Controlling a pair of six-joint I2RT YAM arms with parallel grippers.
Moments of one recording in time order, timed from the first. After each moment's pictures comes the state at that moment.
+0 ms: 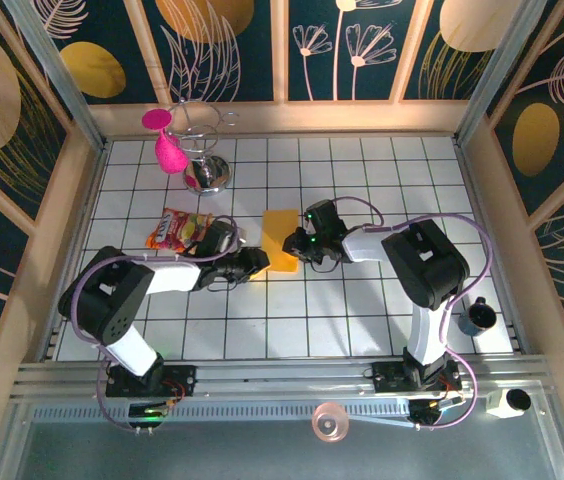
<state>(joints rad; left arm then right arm) -0.55 1.66 0.64 0.22 0.45 -1.05 0.61 1.89 0.93 0.09 -0.41 0.92</state>
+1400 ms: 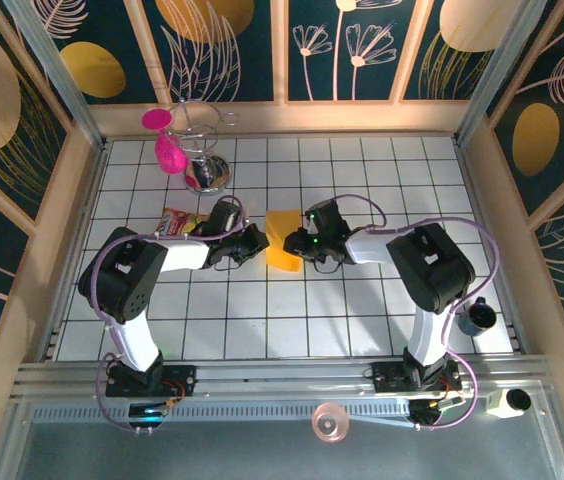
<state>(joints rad) -0.50 1.81 0.83 0.20 0.42 -1.01 0.60 1.84 0.91 0.09 -0.37 0.82</state>
